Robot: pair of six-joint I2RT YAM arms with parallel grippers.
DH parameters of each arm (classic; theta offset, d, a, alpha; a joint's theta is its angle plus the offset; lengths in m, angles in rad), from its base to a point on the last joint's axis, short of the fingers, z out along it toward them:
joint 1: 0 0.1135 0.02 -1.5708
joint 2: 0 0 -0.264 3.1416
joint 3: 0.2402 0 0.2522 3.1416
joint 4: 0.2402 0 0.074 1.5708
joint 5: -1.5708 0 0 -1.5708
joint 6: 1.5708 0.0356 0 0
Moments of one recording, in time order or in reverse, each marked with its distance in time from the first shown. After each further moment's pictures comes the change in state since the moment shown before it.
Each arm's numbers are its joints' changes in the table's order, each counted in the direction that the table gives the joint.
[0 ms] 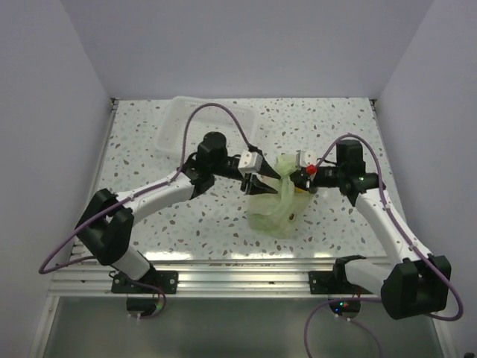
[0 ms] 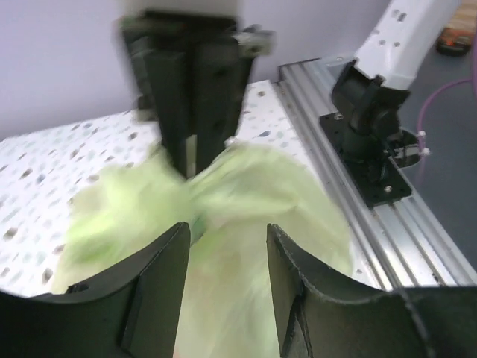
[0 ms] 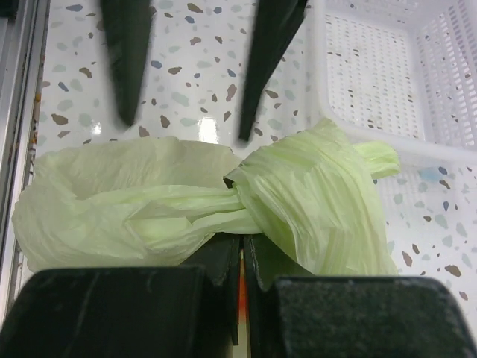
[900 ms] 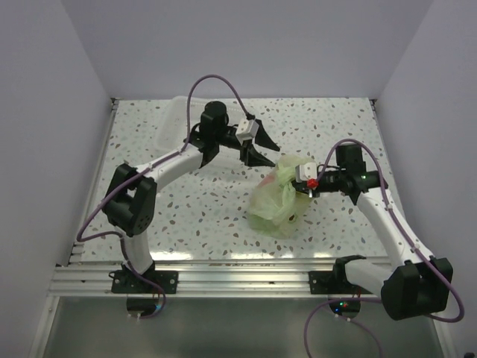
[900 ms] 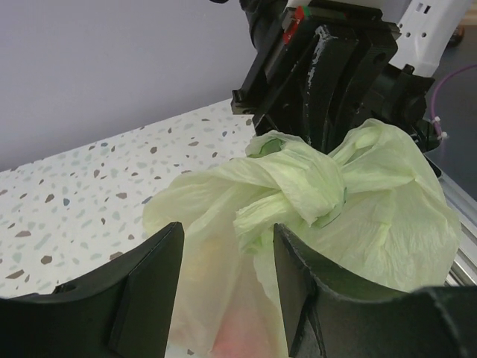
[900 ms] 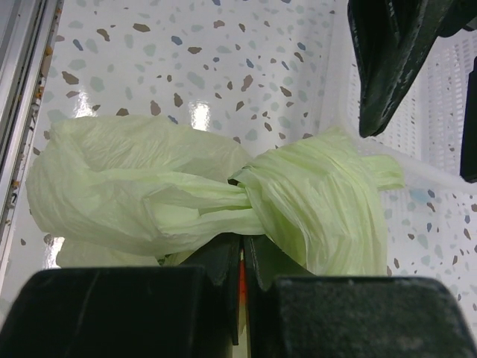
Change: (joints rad) left arm 0.206 0.260 0.297 -0.043 -0.250 -0.082; right arm 0.000 -0.008 0.035 0.232 0.009 -0.336
